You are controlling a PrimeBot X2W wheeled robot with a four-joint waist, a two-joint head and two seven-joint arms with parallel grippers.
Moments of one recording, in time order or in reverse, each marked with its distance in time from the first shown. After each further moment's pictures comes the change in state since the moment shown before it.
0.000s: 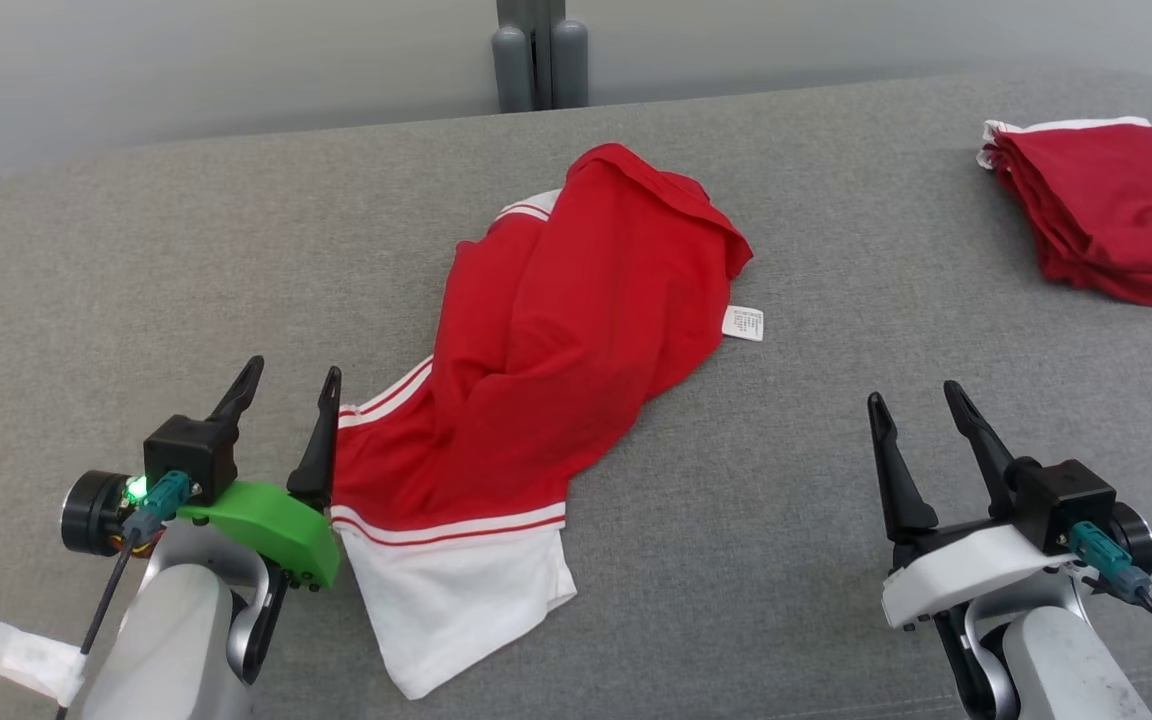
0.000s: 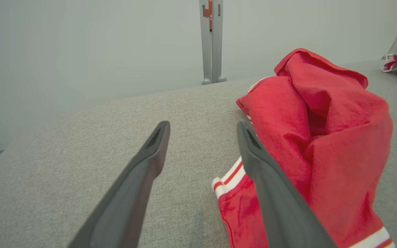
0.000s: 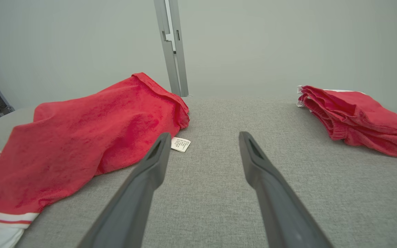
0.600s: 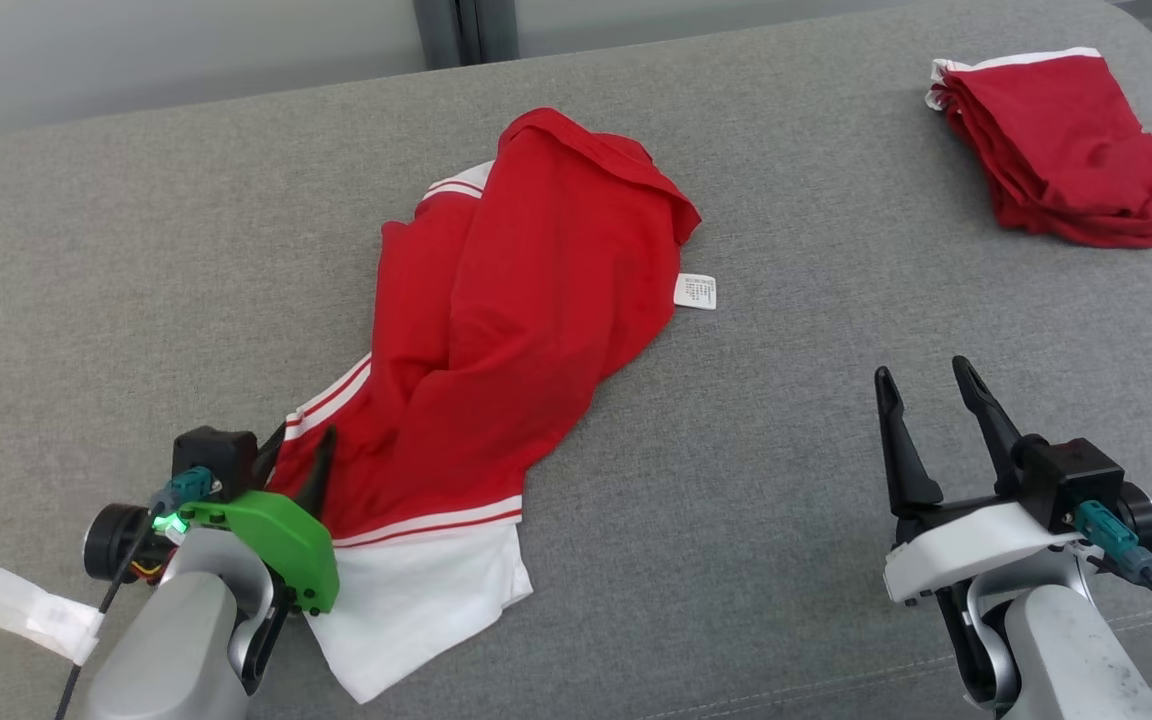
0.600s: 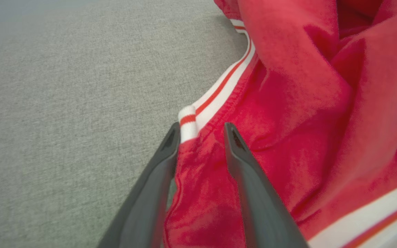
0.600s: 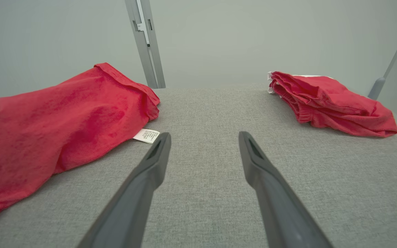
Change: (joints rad) left arm -0.112 0.049 -0.218 0.294 -0.200 0.000 0.061; right arm -0.036 0.012 -0.016 0.007 -0.013 0.000 0.000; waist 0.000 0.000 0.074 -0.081
